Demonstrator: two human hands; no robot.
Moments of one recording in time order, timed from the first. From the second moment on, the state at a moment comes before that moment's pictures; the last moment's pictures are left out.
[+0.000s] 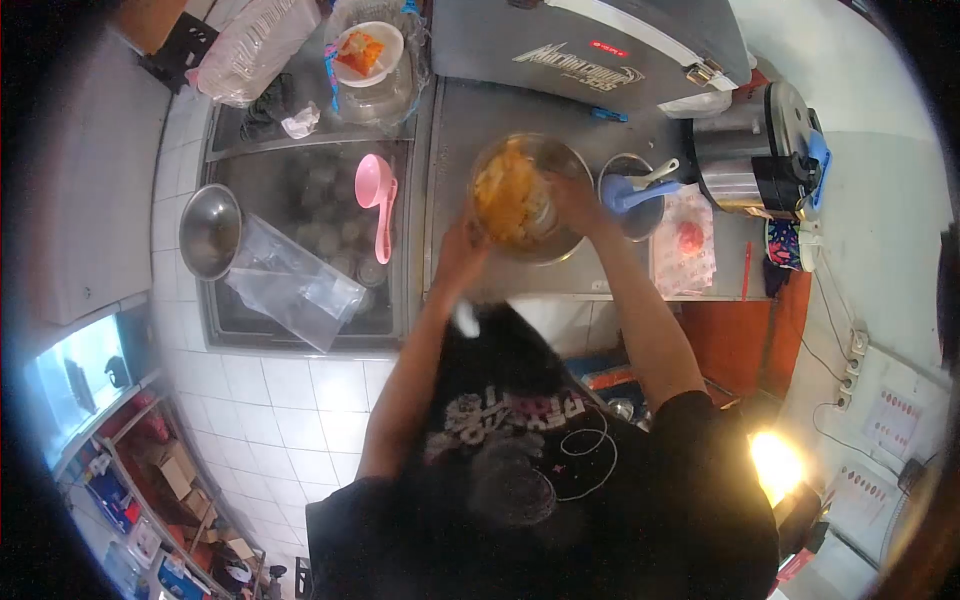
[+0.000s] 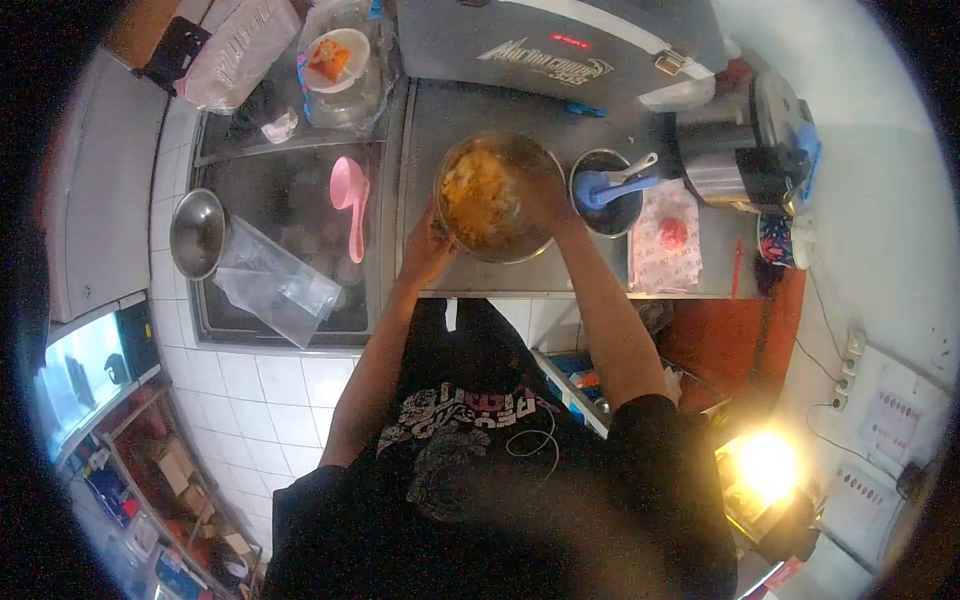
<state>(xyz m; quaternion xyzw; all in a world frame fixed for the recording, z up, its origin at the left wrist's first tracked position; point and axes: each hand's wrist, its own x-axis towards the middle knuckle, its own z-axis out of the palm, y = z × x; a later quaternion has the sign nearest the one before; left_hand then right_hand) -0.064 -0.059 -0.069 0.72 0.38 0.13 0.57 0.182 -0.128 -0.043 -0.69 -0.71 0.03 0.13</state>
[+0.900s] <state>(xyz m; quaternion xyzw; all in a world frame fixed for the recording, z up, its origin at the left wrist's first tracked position) -0.061 -0.078 -0.101 0.51 0.34 0.25 0.74 0.140 -0.168 0.027 -0.76 -0.60 0.26 0.00</state>
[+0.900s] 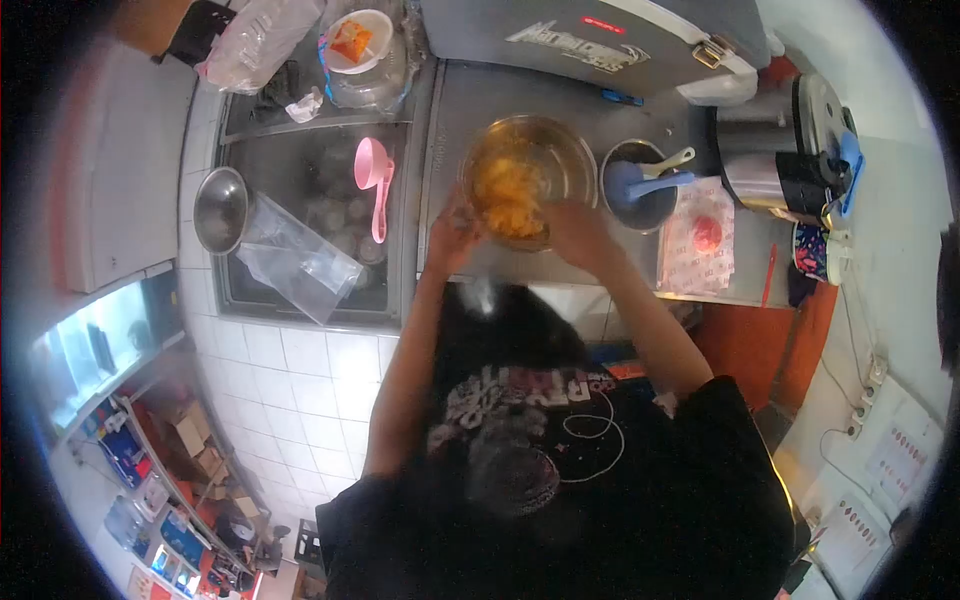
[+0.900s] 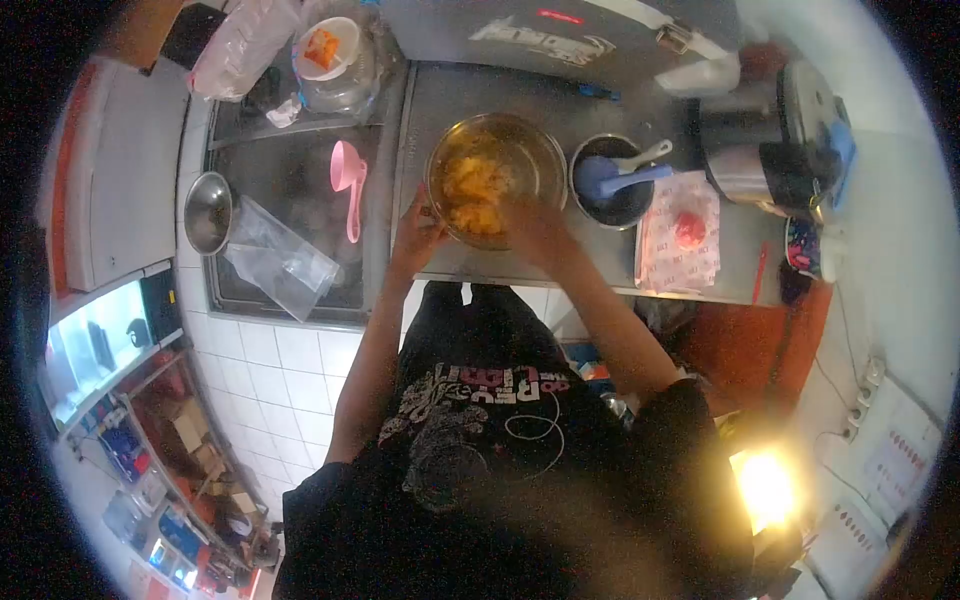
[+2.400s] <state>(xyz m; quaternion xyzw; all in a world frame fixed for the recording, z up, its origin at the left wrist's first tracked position) -0.064 -0.086 -0.094 0.63 0.39 0.25 0.63 0.134 -0.154 -0.002 -0.78 -0.56 0.27 0.02</state>
